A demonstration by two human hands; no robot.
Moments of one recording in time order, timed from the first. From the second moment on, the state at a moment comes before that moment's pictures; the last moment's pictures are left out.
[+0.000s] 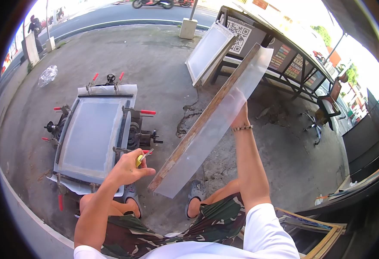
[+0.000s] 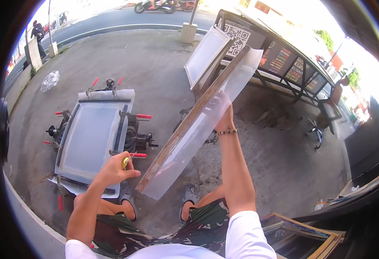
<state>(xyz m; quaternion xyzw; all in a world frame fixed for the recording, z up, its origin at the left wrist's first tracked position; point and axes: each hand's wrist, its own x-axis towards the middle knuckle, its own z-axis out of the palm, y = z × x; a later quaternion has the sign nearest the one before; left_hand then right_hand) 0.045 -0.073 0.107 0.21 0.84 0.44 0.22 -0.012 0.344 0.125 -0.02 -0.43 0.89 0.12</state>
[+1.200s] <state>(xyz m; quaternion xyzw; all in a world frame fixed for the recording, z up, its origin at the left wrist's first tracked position) -0.138 0.203 0.214 0.27 0.68 0.68 0.03 0.025 0.277 0.121 -0.04 -0.48 0.88 0.01</state>
